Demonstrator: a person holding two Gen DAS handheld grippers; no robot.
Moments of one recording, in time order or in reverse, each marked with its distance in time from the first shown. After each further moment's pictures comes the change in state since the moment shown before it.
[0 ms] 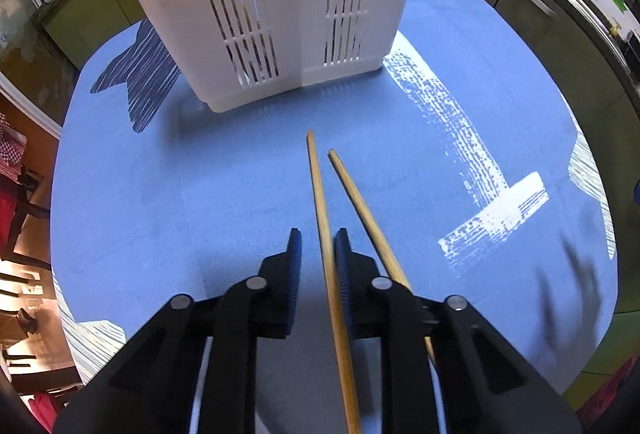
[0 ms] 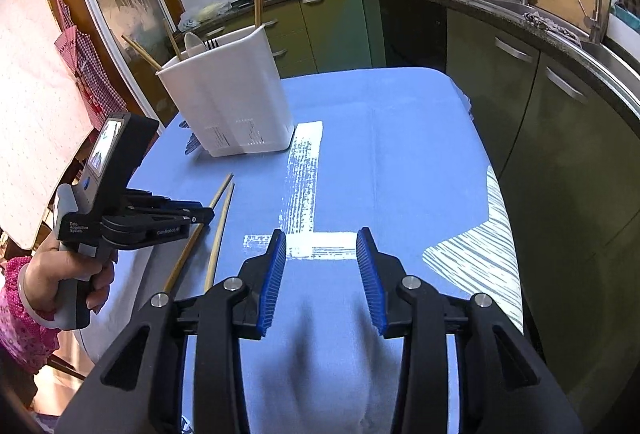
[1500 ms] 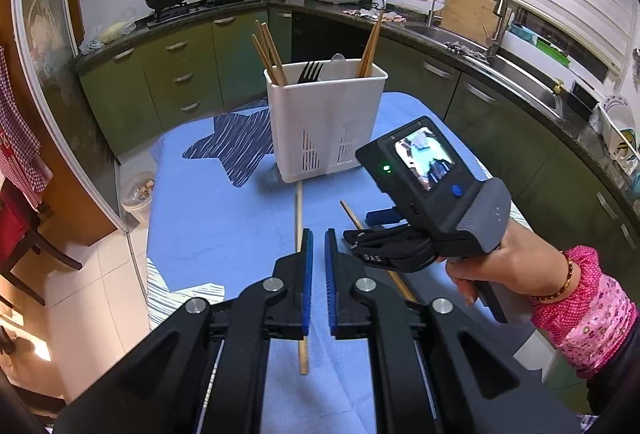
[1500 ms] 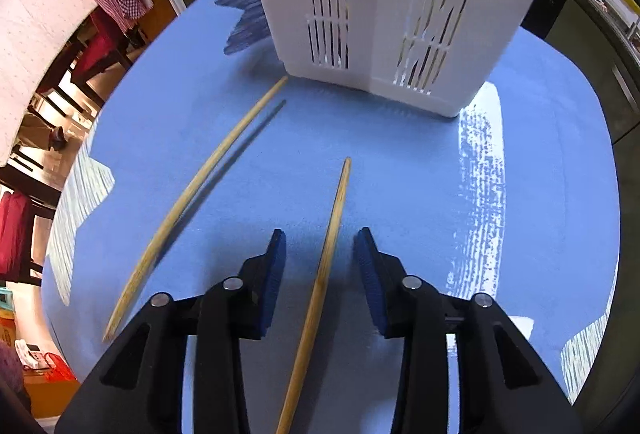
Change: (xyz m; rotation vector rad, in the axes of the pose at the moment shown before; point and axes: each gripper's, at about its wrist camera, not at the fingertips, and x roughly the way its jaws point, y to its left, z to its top) left arm -0.182 0.046 -0.093 -0.013 -0.401 -0.046; right arm 0.178 0.137 0.034 -0.262 0.384 -0.023
